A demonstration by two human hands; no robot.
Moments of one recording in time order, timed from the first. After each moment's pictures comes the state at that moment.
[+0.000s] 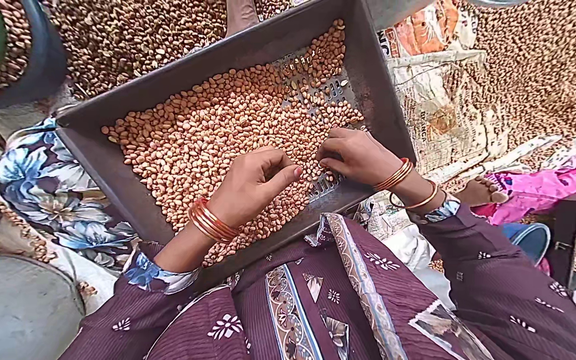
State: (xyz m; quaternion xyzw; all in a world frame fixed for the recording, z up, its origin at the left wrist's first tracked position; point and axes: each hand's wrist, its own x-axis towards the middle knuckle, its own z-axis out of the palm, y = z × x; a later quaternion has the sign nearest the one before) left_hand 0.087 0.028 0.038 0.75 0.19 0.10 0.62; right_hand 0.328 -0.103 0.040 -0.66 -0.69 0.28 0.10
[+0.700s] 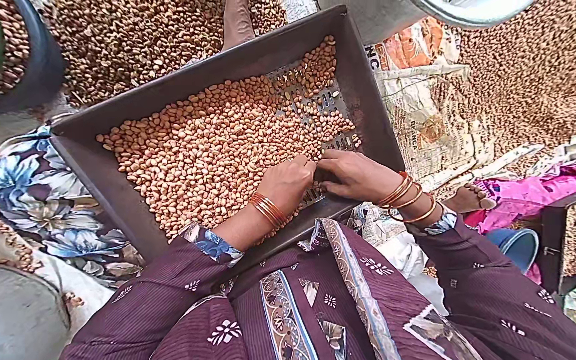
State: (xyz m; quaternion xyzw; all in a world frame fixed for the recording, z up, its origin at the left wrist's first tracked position) left_hand 0.148 -0.013 0.013 0.94 0.12 -0.01 0.32; right_hand 0.326 -0.116 0.049 -0.64 -0.68 0.35 0.03
